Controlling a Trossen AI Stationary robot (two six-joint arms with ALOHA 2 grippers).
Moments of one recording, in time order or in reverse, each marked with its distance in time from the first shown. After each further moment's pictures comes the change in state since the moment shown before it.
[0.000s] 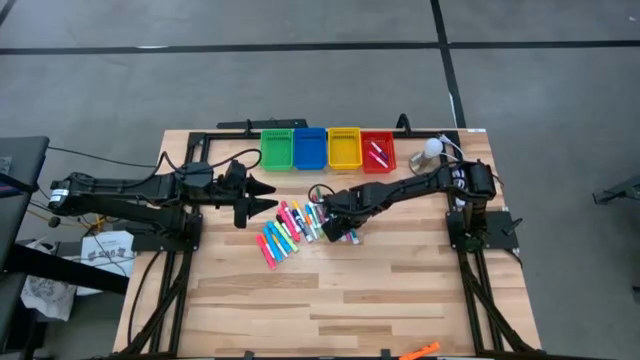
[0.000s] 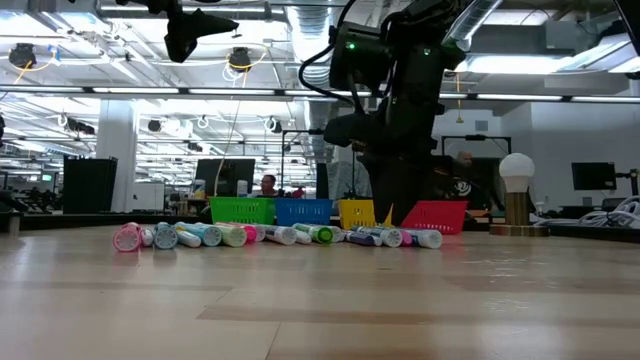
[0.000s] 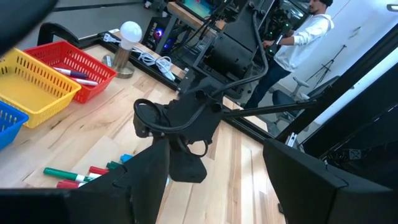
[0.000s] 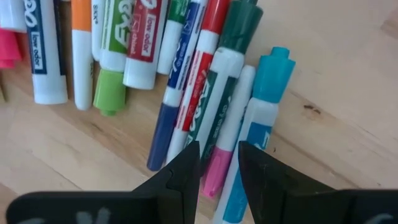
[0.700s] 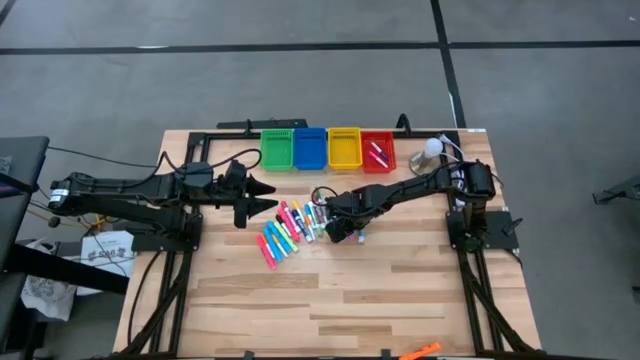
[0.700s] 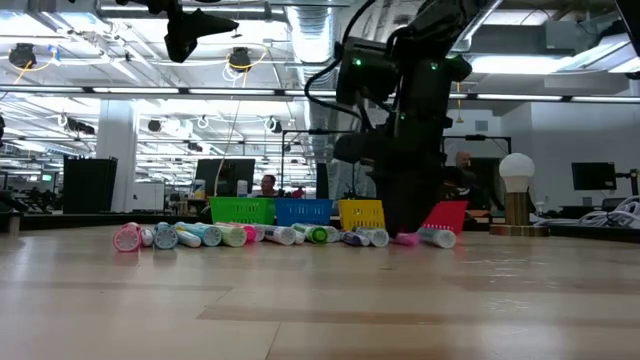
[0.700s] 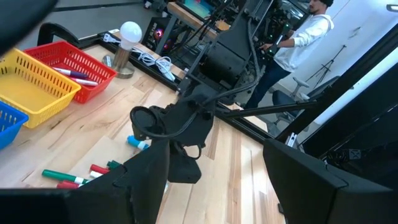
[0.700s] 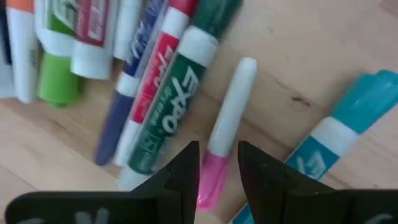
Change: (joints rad) left arm 0.000 0.000 0.000 0.001 0.000 0.000; right arm -0.003 0.002 -0.061 0.036 -0.003 0.000
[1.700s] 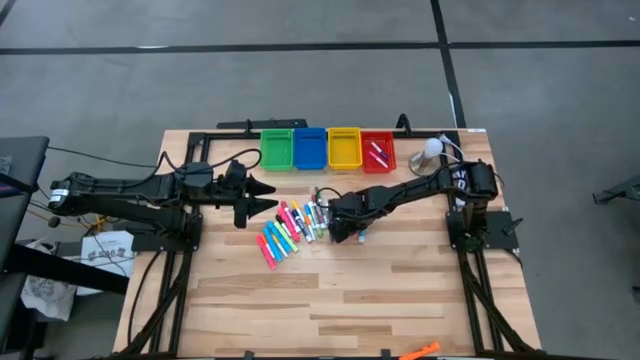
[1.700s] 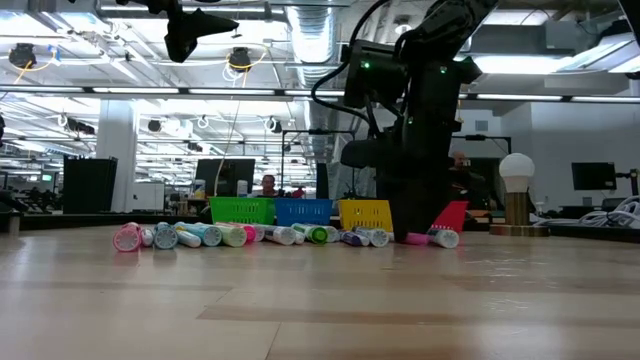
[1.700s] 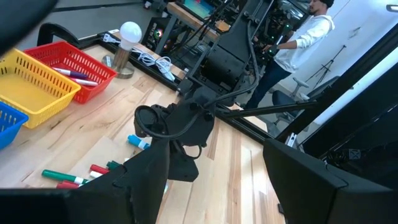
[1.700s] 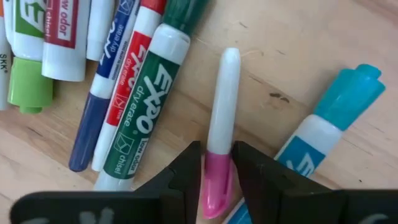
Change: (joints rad) left arm 0.000 0.000 0.000 0.001 0.000 0.000; right arm -0.005 -0.007 -0.060 0.019 0.056 0.035
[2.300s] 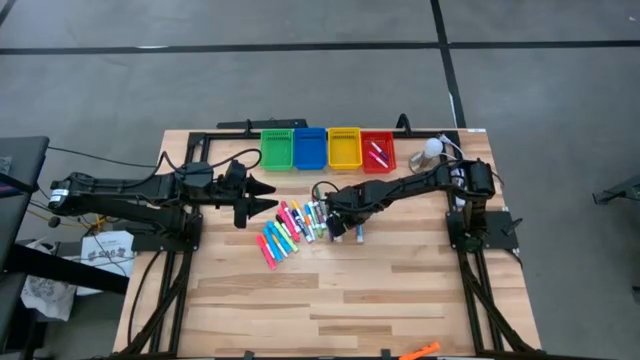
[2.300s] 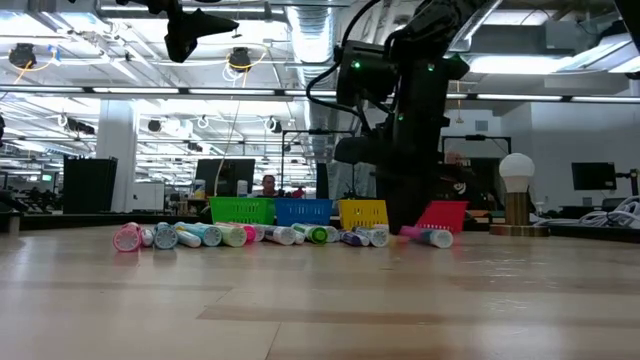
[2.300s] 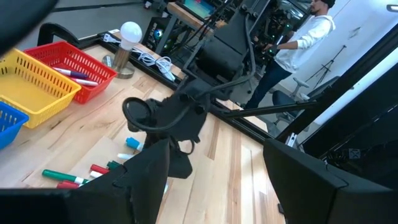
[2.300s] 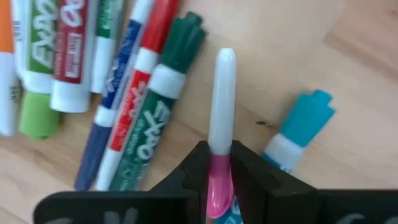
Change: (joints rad) left arm 0.000 0.000 0.000 -0.001 0.000 0.000; right arm -0.024 0.007 0.081 -0.069 0.005 -0.037
